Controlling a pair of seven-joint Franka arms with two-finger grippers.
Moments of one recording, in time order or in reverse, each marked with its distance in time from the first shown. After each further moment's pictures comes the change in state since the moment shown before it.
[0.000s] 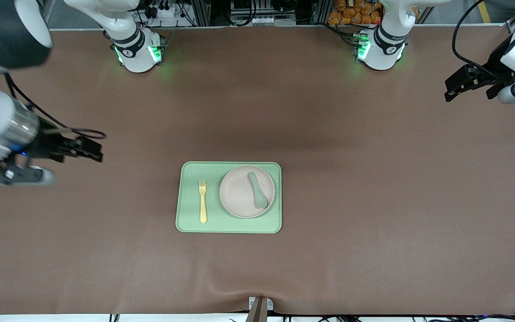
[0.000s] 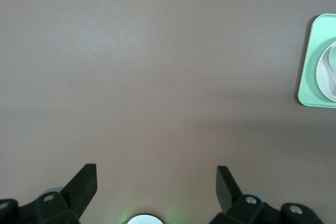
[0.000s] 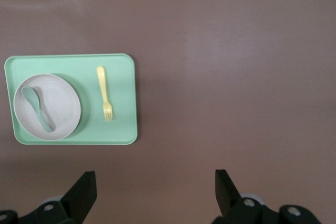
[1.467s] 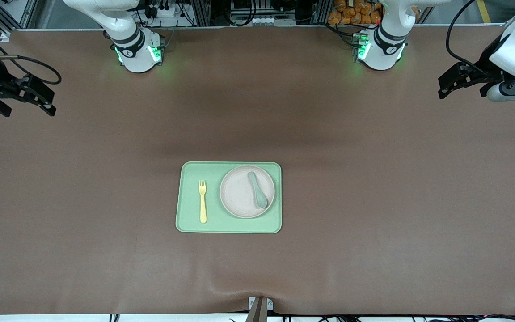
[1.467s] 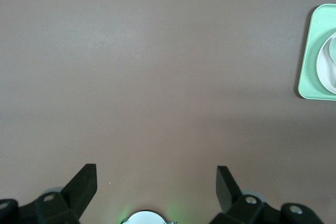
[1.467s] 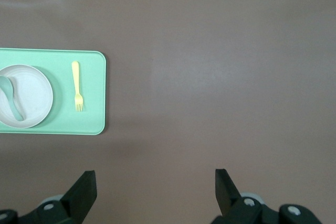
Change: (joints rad) left arm -0.001 -0.011 -0.018 -0.022 0.000 -0.002 0.000; right arm 0.036 -0.331 -0.163 -0.347 0.019 0.120 -0.179
